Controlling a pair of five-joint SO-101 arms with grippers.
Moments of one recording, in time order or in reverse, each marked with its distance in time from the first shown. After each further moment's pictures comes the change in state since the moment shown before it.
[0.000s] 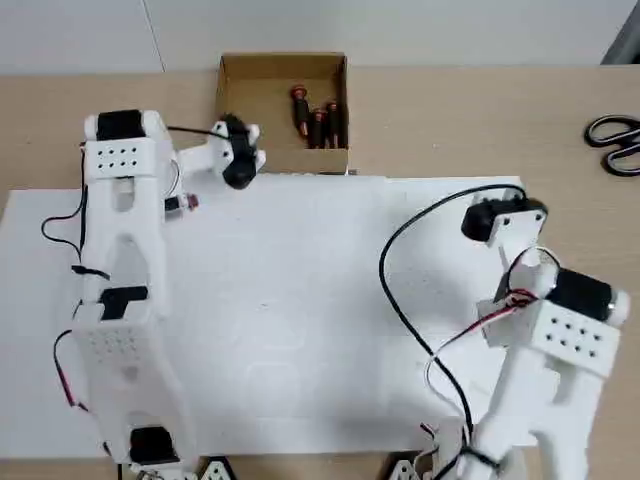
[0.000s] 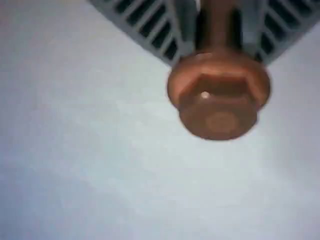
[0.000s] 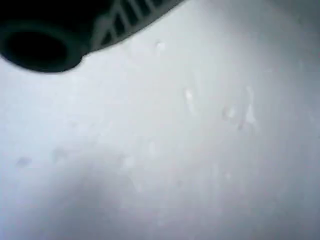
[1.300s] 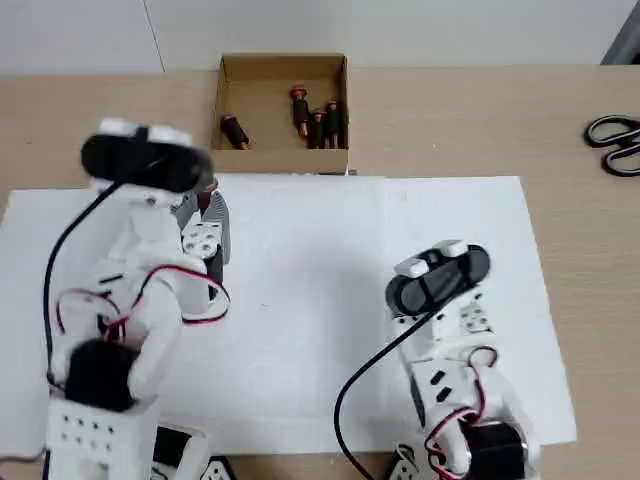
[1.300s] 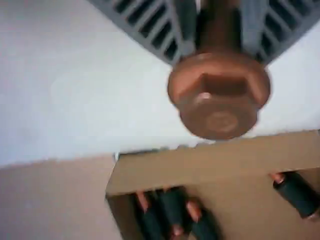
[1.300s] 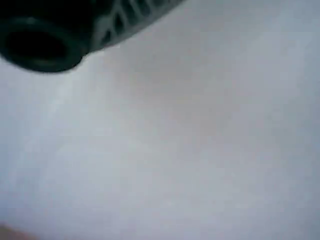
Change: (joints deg) left arm 17.3 -93.9 75.8 -38.6 82.9; right arm -33.3 -63.6 38.0 -22.2 -25.7
